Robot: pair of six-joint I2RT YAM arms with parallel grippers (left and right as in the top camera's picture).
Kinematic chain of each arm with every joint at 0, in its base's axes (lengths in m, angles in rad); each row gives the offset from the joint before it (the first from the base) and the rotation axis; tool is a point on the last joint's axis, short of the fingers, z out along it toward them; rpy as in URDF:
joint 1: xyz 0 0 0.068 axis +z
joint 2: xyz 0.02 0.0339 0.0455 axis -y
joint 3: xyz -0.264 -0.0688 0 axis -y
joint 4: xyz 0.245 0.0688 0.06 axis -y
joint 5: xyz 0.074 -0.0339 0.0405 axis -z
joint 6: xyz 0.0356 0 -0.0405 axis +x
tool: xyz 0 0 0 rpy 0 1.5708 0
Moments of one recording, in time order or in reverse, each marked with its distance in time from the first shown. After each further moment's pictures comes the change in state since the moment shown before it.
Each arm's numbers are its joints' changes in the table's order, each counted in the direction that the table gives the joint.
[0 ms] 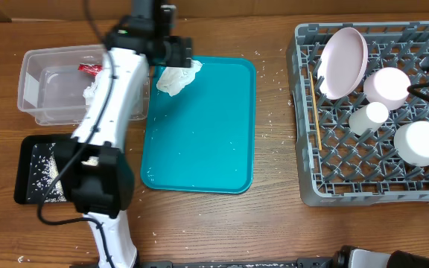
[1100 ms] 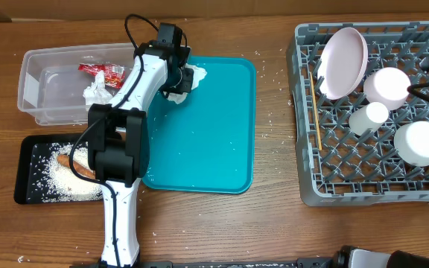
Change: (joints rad) left arm -0.003 -0.310 -0.002 0.004 0.040 0.079; right arm 0.000 0.000 0.000 0.000 0.000 0.000
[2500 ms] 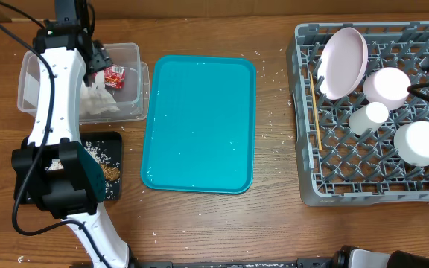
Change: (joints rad) left arm 0.317 0.320 0.016 -0.204 -0.420 -0.382; right arm 0.000 0.000 0.000 0.000 0.000 0.001
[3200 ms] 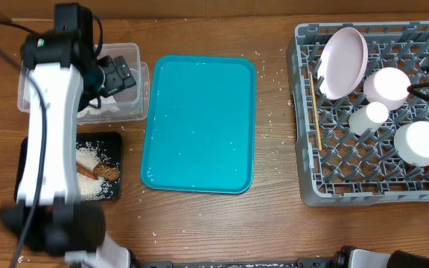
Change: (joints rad) left arm -0.073 0.279 -0.070 -0.321 0.302 -0.032; right arm 0.000 -0.001 0.000 0.000 0.000 0.000
